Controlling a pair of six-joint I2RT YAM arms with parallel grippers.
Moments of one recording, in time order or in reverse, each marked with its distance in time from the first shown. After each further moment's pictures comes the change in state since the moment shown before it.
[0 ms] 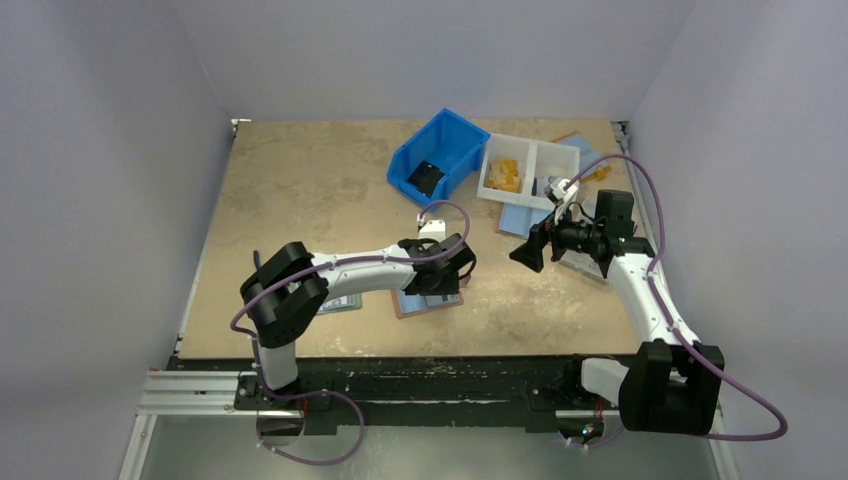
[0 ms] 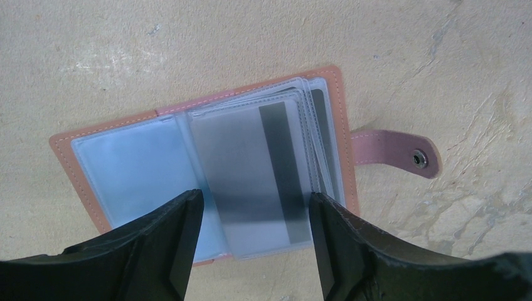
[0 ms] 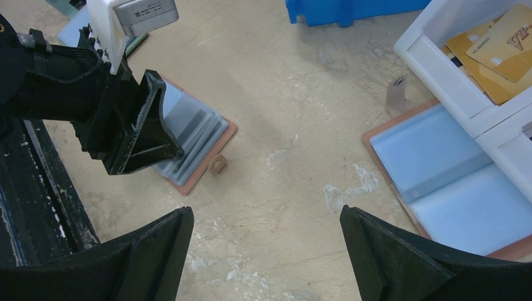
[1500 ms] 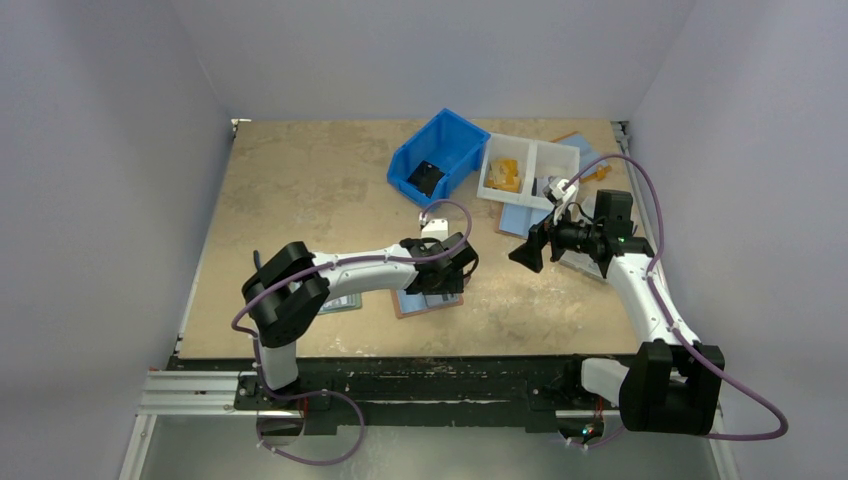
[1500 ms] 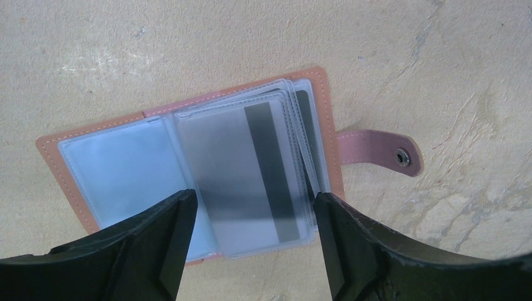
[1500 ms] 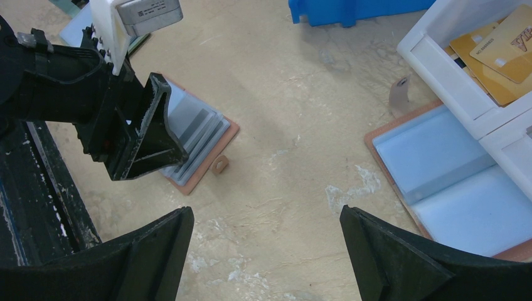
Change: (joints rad) left arm -0.005 0.006 0.018 0.003 0.005 -0.003; right arm 0.006 0.000 0.000 -0.001 0.000 0.000
